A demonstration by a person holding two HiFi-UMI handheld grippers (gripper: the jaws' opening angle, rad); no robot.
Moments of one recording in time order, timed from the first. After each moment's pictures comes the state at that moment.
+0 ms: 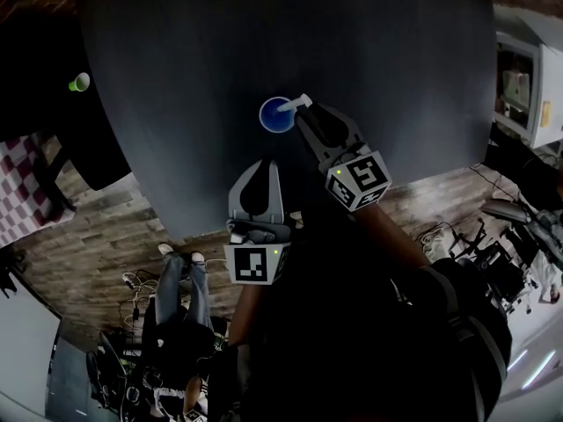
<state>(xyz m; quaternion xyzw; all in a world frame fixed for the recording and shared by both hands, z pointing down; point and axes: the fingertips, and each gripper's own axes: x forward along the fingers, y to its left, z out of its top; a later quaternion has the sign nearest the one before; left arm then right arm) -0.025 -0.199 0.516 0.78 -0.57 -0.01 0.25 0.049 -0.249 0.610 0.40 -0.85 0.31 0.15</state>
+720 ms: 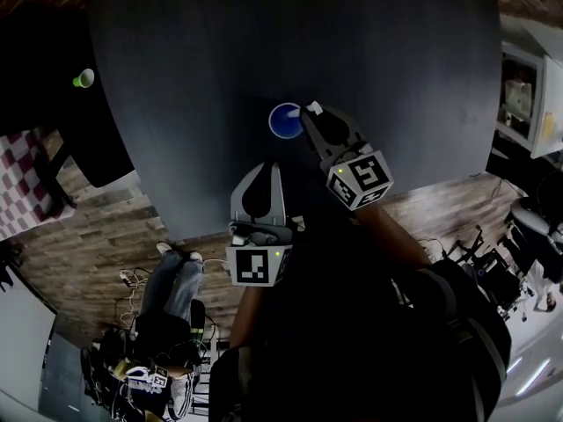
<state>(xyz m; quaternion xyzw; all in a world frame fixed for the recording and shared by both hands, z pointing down) -0.028 -0.201 0.519 0.77 -0.58 0.00 0.27 0.044 -0.264 0.609 0.40 -0.86 0.29 0.14</state>
